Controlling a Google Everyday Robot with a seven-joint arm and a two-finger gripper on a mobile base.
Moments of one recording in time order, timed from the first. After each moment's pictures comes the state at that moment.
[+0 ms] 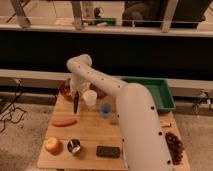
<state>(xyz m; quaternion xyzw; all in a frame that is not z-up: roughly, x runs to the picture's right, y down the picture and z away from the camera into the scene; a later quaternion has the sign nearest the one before) -0.182 0.035 0.900 -0.18 -0.32 -0.63 0.69</state>
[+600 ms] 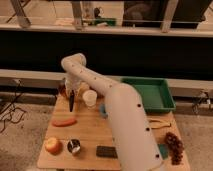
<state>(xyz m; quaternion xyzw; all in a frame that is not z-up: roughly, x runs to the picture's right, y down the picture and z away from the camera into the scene) -0.218 0.022 0.903 -0.17 -0.32 -0.64 0.67</state>
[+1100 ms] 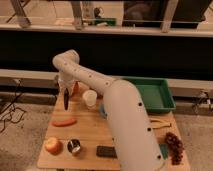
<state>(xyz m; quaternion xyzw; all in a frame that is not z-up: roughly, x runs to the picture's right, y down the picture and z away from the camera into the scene) -0.239 0.011 0.875 -0.14 -0.31 -0.67 0.66</state>
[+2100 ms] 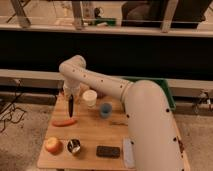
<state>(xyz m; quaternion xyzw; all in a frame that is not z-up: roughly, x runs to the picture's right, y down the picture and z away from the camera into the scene) -0.196 0.047 0.844 -0.14 -0.31 -0.66 0.67</state>
